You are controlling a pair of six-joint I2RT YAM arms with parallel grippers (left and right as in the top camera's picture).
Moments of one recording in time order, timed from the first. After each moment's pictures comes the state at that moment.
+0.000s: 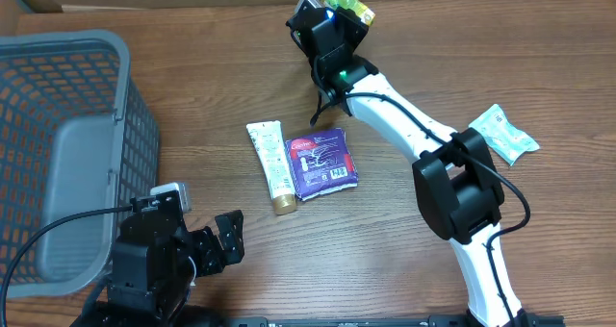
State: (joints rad) left arm -0.20 0.61 1.01 -1.23 -0.01 -0.47; right arm 0.57 2.32 1.94 -0.15 0.76 -0.75
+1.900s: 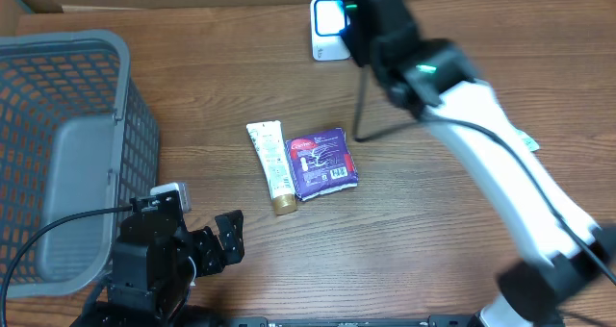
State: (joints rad) left arm -0.20 0.61 1.01 -1.23 -0.01 -0.47; right arm 0.54 1.76 1.93 -0.79 0.39 -0.12
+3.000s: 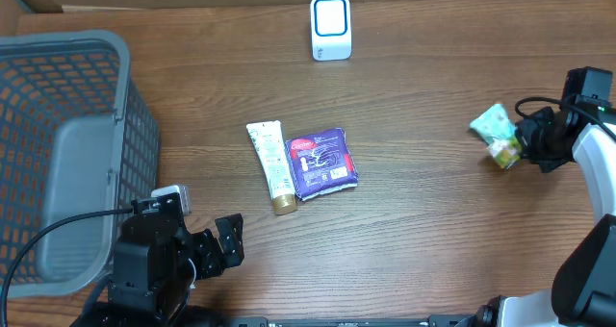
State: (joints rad) left arm -0.20 0.61 1.01 -1.26 -0.01 -0.47; right arm -0.30 1.66 1.18 -0.79 -0.08 0.79
